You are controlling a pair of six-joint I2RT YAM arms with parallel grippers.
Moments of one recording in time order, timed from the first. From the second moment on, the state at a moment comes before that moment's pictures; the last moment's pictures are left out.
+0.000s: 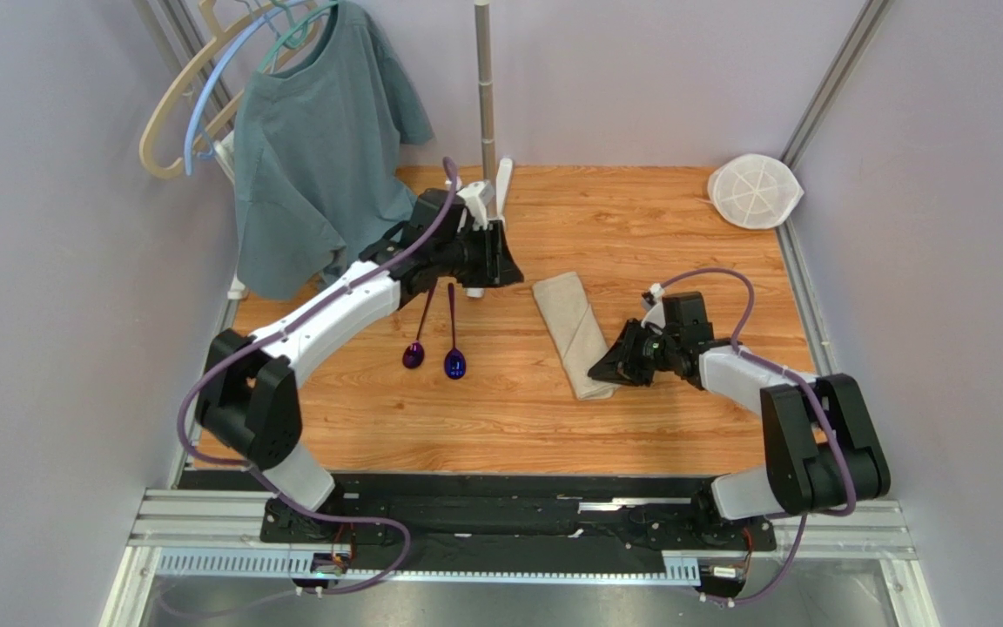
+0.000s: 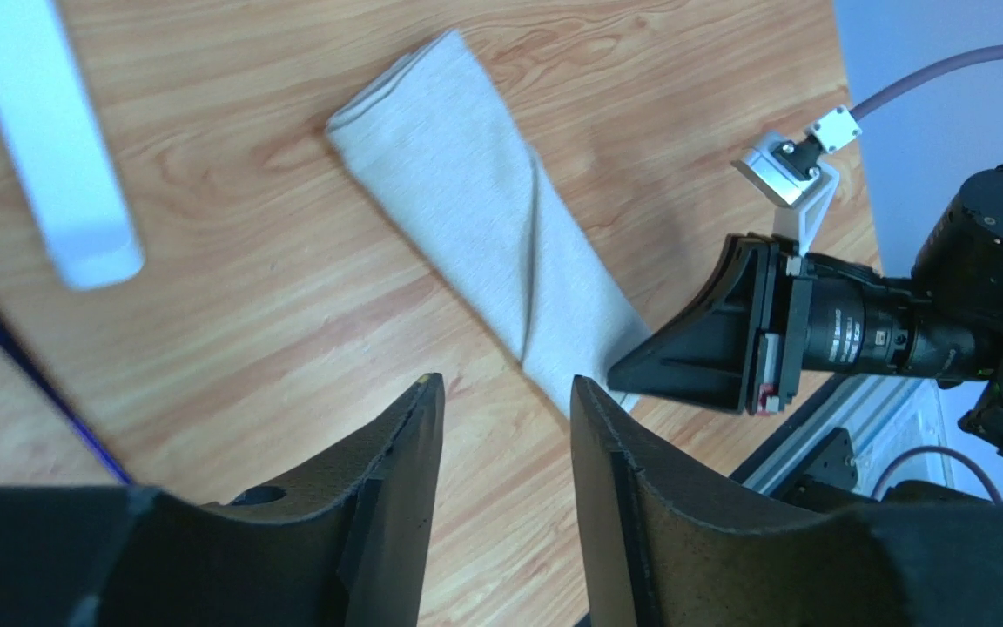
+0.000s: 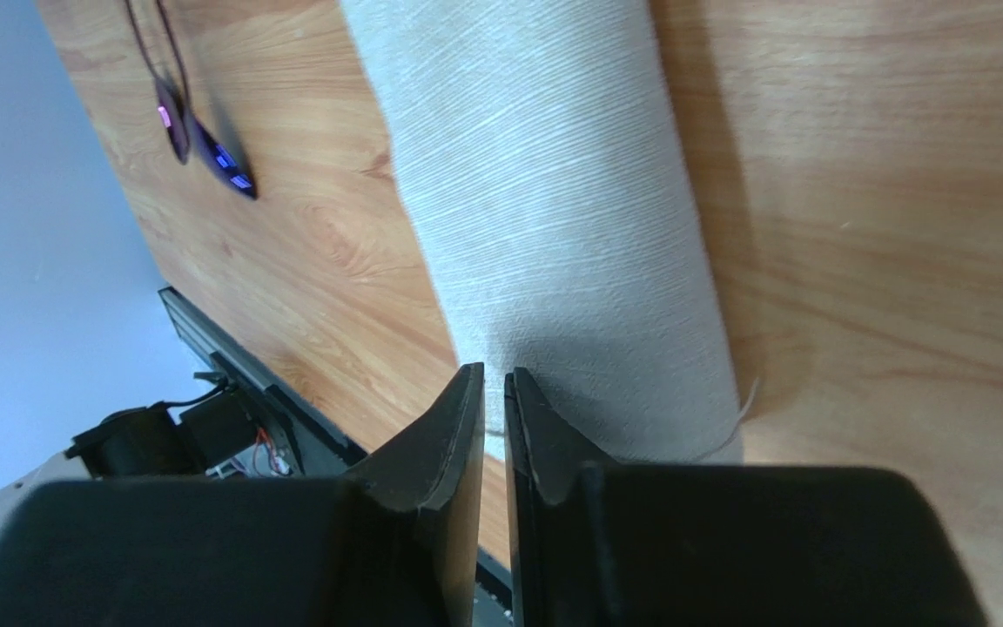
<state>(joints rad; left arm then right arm) -0.56 1.64 1.34 -0.31 0.30 -0.50 0.19 1.41 0.57 -0.08 -0.61 0.67</state>
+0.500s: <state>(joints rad) -0.42 1.78 1.22 -0.49 0.14 -0.50 0.19 1.13 0.42 -0.21 -0.54 0.68</state>
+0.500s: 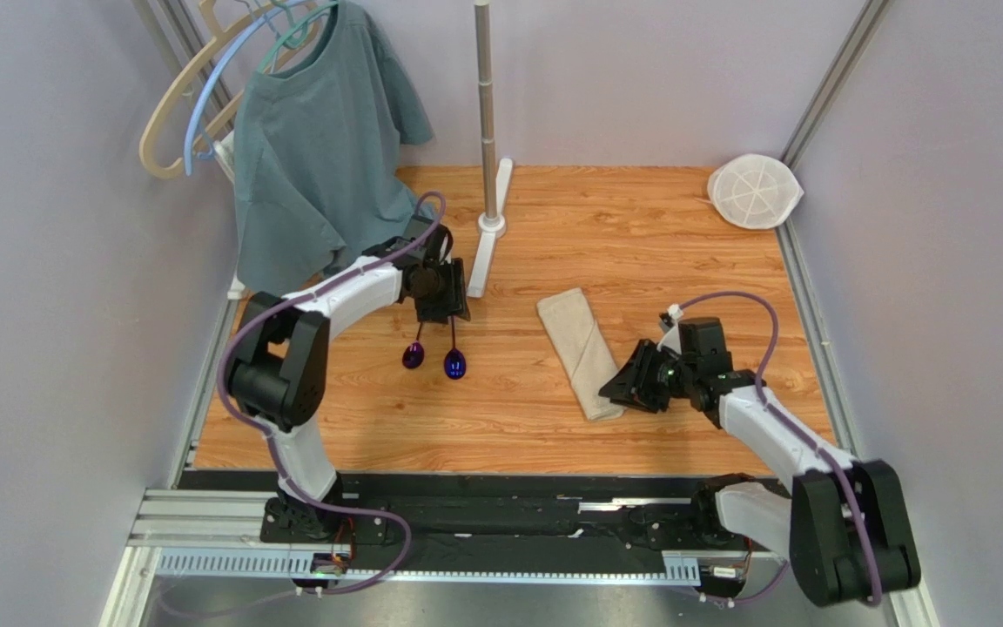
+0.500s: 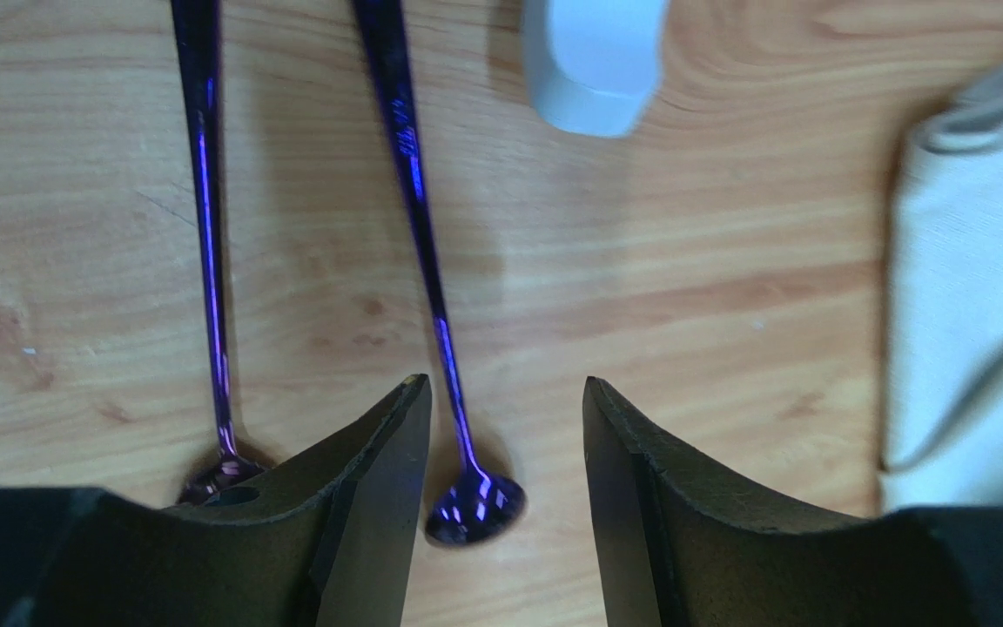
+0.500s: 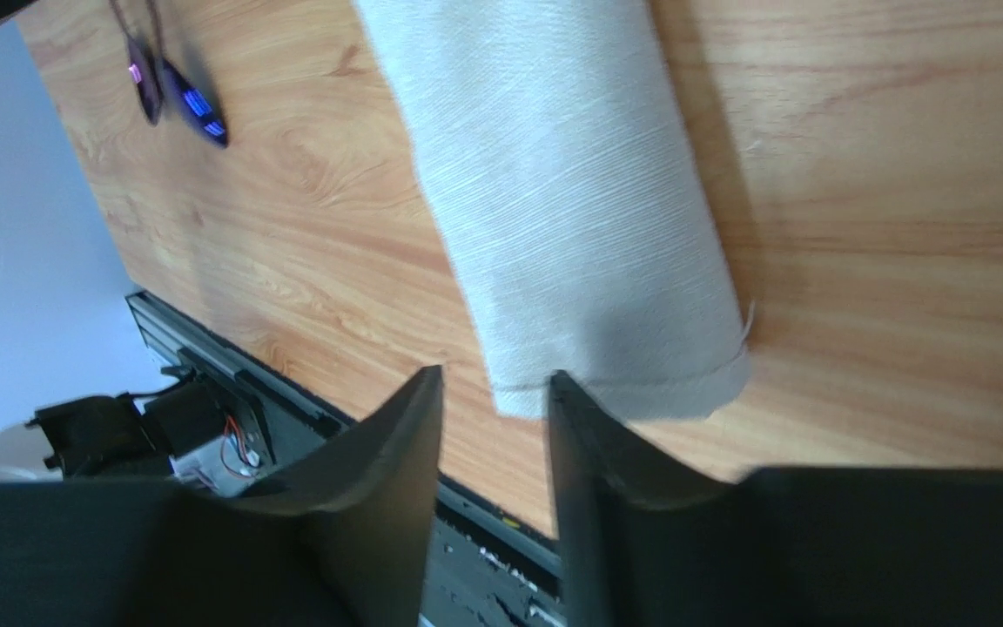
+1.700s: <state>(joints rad) -0.59 1.33 0.78 0.05 0.74 -0.69 0.51 1.24 0.83 -0.06 -0.54 0.69</state>
